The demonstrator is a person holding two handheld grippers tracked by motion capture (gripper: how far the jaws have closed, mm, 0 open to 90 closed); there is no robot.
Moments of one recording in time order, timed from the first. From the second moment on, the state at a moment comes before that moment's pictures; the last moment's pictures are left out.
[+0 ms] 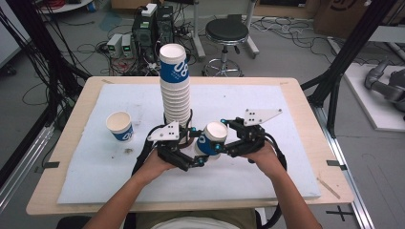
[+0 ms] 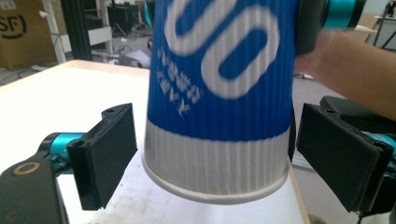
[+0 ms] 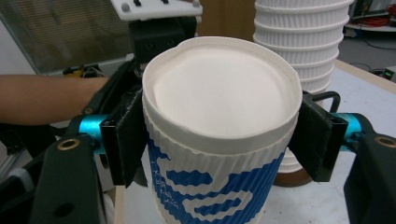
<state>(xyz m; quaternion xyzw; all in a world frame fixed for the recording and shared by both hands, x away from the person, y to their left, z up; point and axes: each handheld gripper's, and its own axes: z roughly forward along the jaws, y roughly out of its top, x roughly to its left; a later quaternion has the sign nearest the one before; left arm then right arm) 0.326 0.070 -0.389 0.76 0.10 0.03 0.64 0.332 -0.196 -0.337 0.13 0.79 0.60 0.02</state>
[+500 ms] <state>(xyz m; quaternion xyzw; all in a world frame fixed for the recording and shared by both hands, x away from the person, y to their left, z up) 0.325 0.076 -0.386 0.77 0.09 0.04 0.64 0.332 -0.196 -0.337 0.13 0.79 0.60 0.01</state>
